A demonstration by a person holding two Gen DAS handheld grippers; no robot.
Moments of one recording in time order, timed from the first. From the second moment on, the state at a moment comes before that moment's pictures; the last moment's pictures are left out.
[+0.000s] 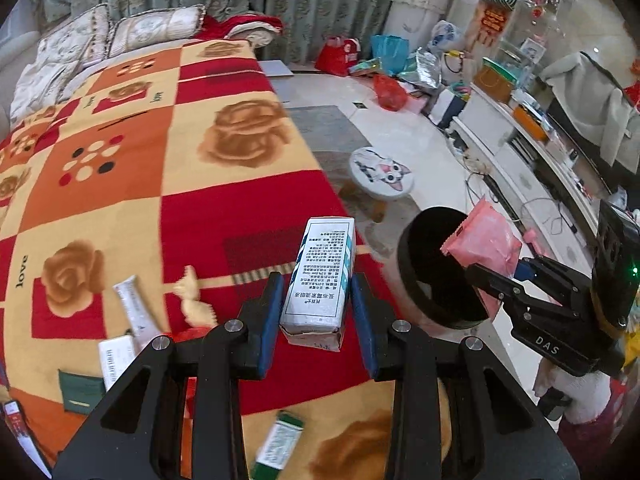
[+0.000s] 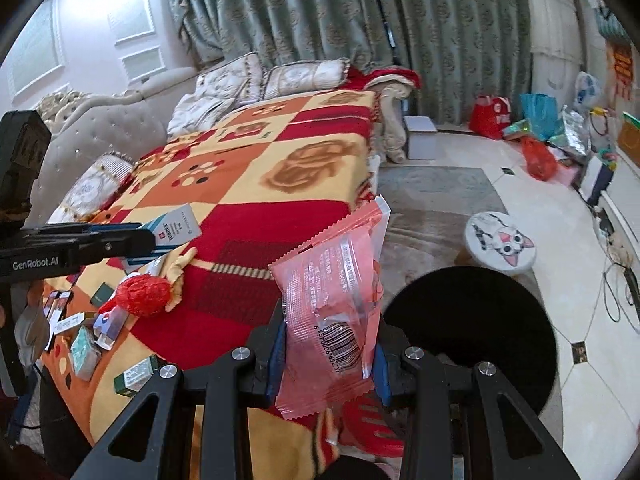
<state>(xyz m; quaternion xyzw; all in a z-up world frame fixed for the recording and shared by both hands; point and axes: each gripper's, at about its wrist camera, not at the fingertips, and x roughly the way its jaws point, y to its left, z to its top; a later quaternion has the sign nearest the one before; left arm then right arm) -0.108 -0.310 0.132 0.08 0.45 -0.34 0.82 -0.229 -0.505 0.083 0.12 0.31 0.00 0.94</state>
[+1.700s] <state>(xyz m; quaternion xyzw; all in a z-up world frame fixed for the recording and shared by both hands) -0.138 -0.442 0.093 0.07 0.50 -0.39 0.77 -0.257 -0.604 0.038 0.22 0.32 -0.11 0.91</state>
